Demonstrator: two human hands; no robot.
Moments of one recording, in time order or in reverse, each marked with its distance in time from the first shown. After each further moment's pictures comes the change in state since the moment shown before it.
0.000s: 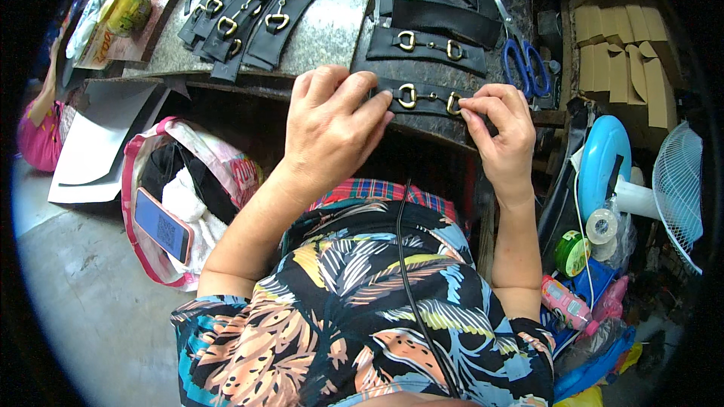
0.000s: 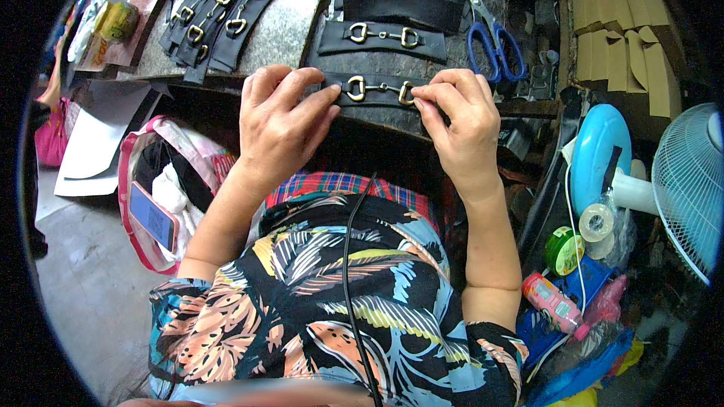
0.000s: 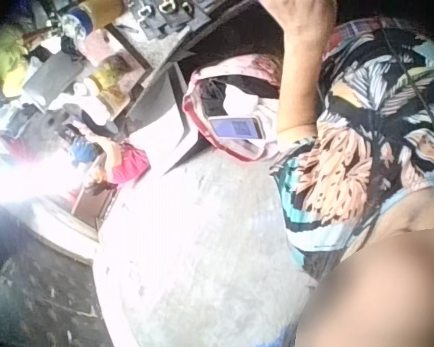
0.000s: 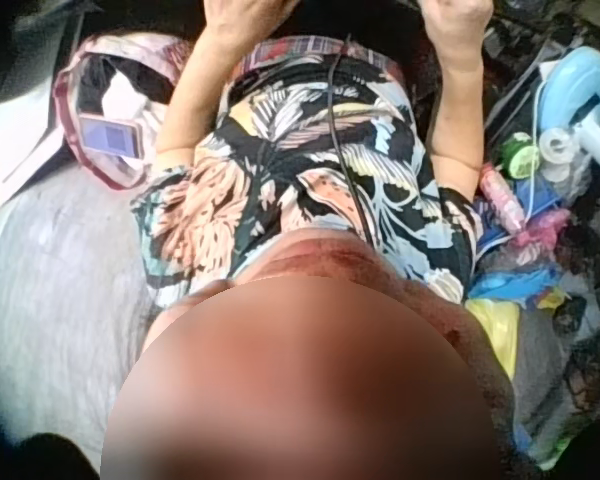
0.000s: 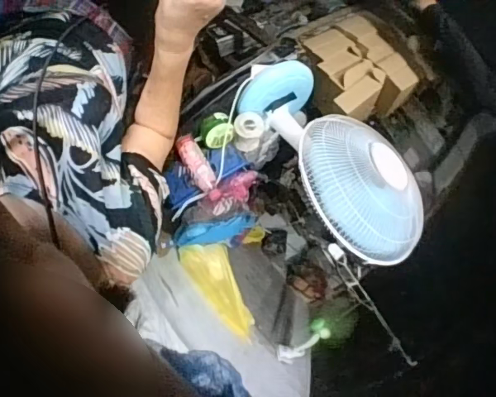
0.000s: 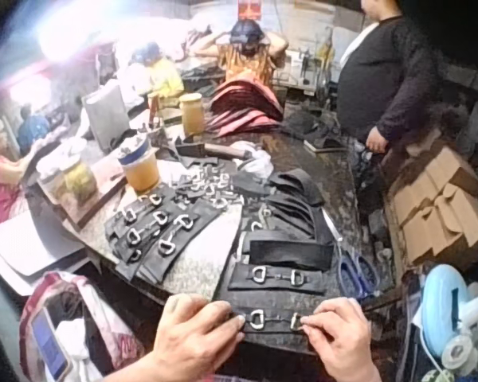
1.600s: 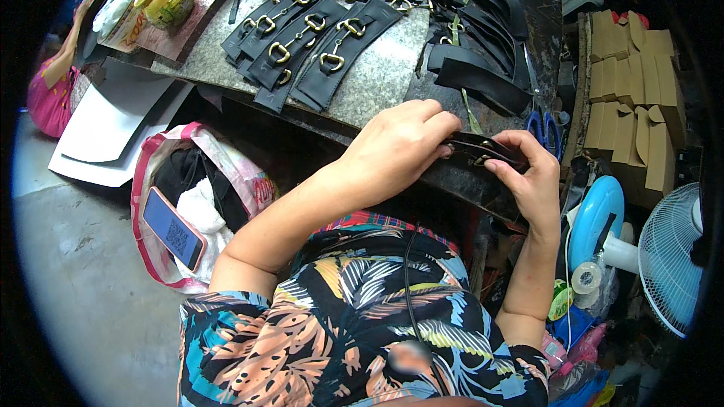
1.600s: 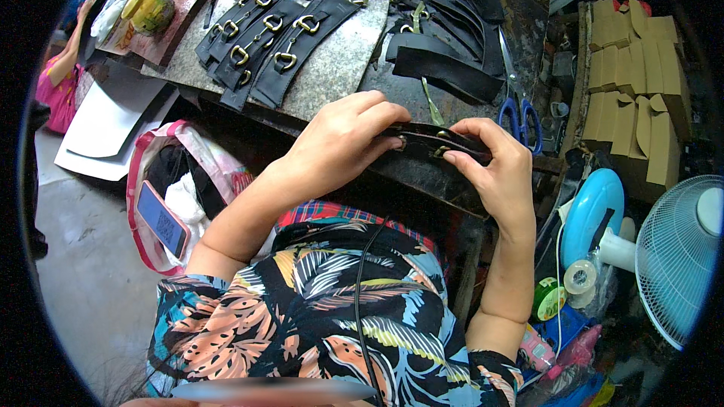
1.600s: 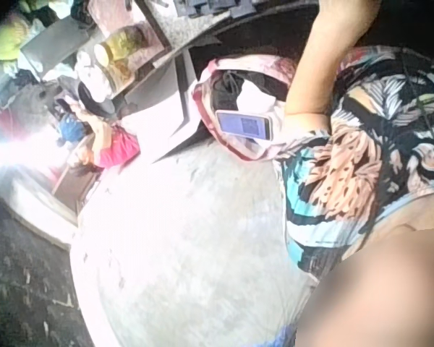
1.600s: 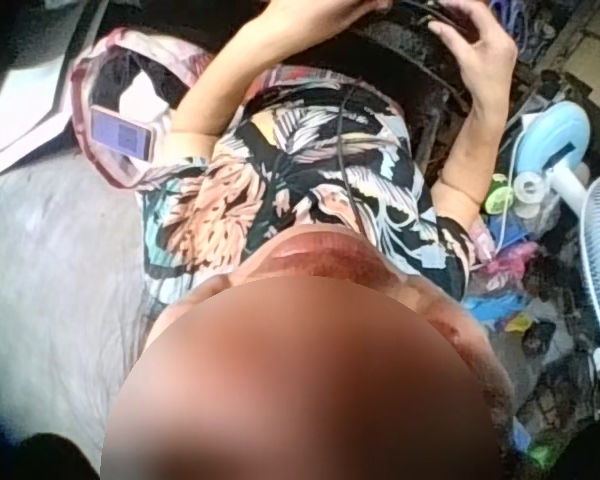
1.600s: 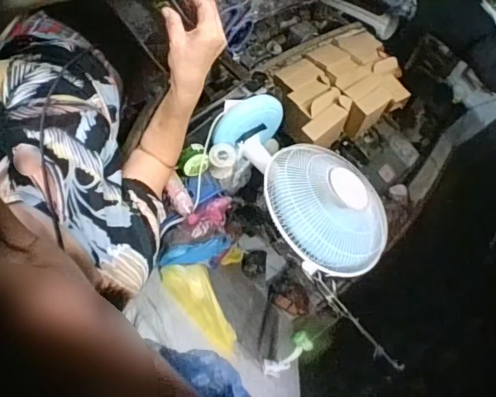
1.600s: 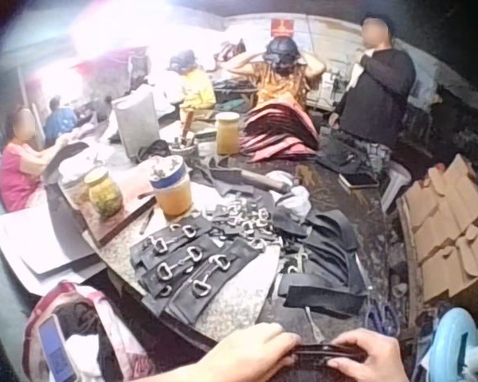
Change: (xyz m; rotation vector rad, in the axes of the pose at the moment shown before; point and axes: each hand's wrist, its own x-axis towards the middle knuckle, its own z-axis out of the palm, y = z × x) left_hand 0.049 -0.012 0.011 -0.540 -0.086 -0.072; right_hand 0.051 0.003 -0.031 0.226 -0.353 0.334
